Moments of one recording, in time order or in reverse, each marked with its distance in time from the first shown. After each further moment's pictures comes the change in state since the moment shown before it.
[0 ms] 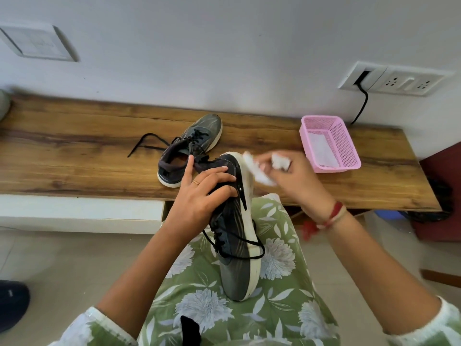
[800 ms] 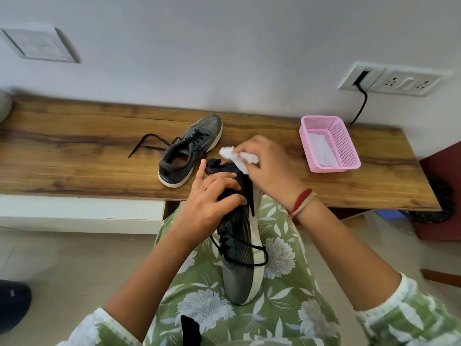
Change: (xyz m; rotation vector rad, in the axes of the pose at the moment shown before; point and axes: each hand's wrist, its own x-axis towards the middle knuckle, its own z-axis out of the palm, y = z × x) left_hand 0.000 0.012 0.007 -0.028 0.031 0.051; right_hand 0.017 -0.016 0.024 -0.426 0.044 -0.259
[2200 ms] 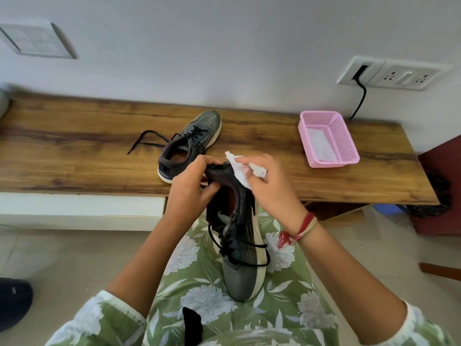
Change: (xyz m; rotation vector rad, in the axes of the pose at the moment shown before) left_hand 0.007 -0.011 -0.012 -0.356 0.023 -0.590; right_hand -0.038 -0.007 0.012 0.290 0.084 0.221
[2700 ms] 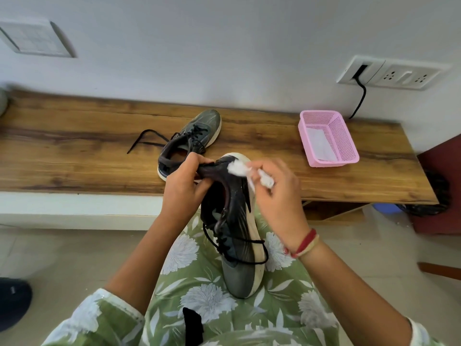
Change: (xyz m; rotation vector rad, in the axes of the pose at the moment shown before) left_hand 0.001 -0.005 -0.004 -0.023 0.066 -0.018; right_hand -0.023 0.003 0.003 -0.065 0.201 -0.161
